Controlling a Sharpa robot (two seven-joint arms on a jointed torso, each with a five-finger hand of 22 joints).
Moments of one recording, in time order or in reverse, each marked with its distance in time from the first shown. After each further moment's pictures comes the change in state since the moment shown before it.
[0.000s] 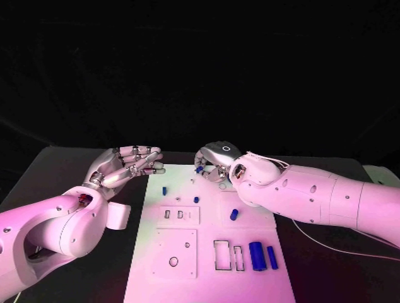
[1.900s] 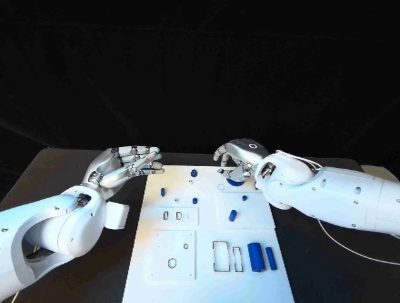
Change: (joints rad) left arm 0.007 -0.008 0.000 -0.003 0.000 0.007 -0.007; left_hand 0.000 0.000 0.003 -0.003 0.000 -0.006 -0.001 -0.004 -0.001 0.000 0.000 -0.004 0.000 -0.003 0.003 -0.004 0.003 0.000 0.000 0.000 0.000 -0.004; right arm 0.025 -0.232 0.008 0.195 0.072 -0.027 0.002; right_hand -0.081 -0.063 -0.036 0.033 0.001 -0.124 0.039 -0.109 -0.002 0.021 0.002 0.082 0.012 -0.002 0.012 -0.016 -0.047 0.021 0.001 0.017 -0.071 0.000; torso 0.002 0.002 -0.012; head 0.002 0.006
